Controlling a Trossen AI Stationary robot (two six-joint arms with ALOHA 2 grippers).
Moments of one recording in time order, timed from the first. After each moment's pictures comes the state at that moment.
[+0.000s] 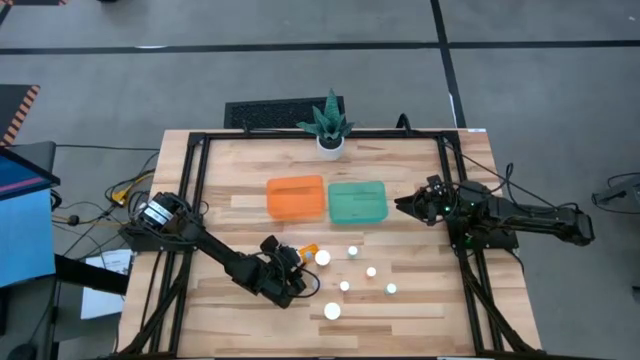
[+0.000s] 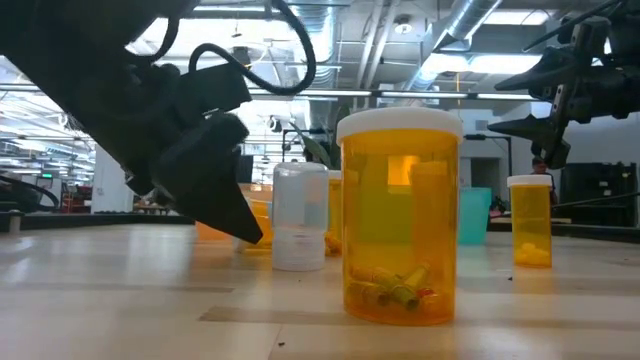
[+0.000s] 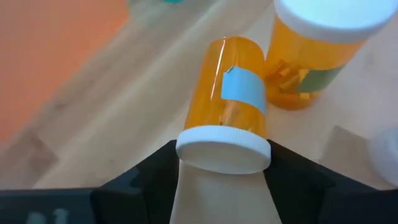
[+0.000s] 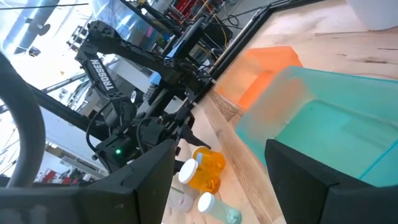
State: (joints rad) left arm -0.53 1.92 0.96 -0.21 -0.76 -0.97; right arm -0.20 0.18 0.05 0.06 -0.11 0.86
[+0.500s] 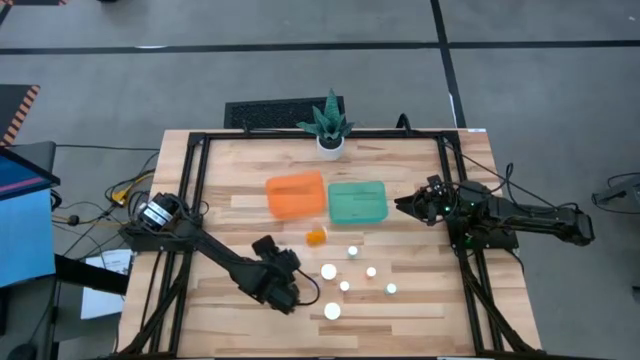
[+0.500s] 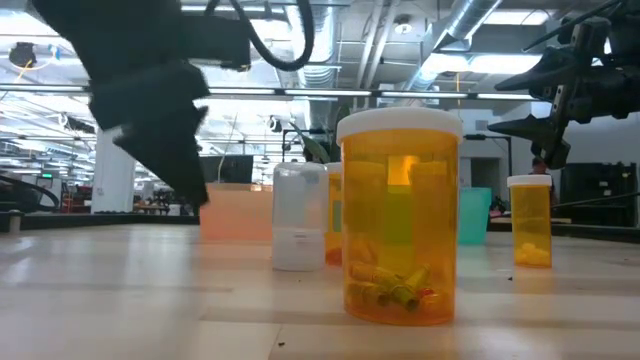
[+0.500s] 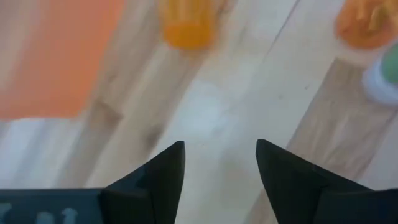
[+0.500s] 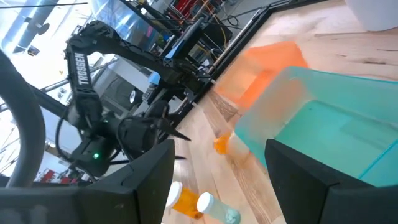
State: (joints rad) left arm -0.55 1.92 1.28 -0.90 -0.59 -1.00; right arm -0.20 0.18 0.05 0.06 -0.11 0.86
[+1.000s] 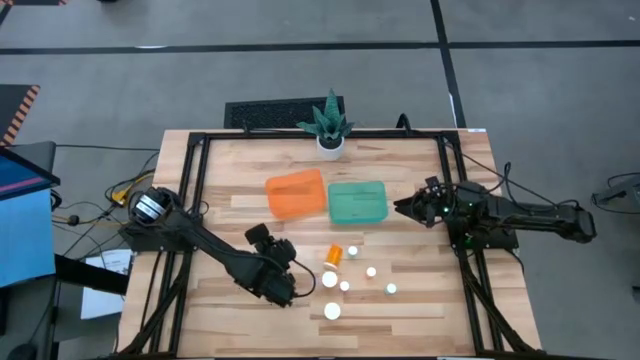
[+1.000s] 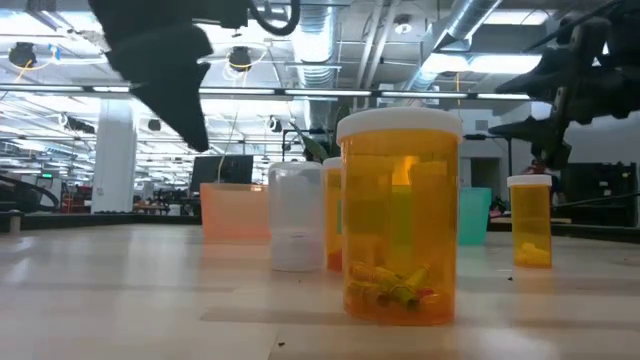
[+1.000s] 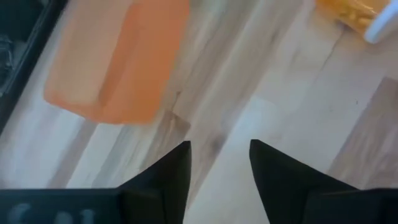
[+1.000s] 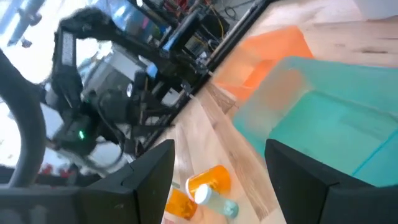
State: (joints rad) left arm -0.52 1.84 1.34 -1.11 -0.67 -1.01; right arm -0.18 0.23 0.07 0.06 -0.11 0.84
